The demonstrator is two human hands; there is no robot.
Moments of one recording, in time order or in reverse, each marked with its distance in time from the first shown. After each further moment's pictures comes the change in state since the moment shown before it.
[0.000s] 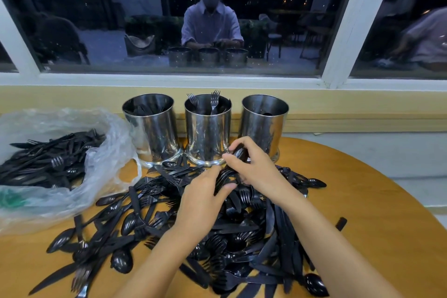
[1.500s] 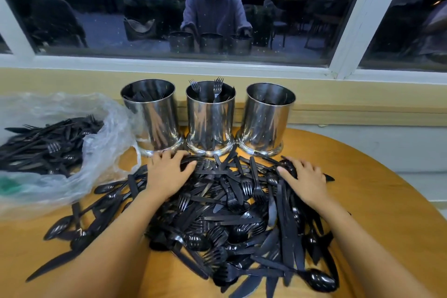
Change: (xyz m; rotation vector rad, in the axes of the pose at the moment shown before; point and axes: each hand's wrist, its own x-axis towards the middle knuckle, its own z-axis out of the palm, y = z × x) left_hand 0.052 -0.117 0.007 0.483 -0.180 -0.304; right_hand -0.010 0.149 -0.066 -0.812 0.070 0.434
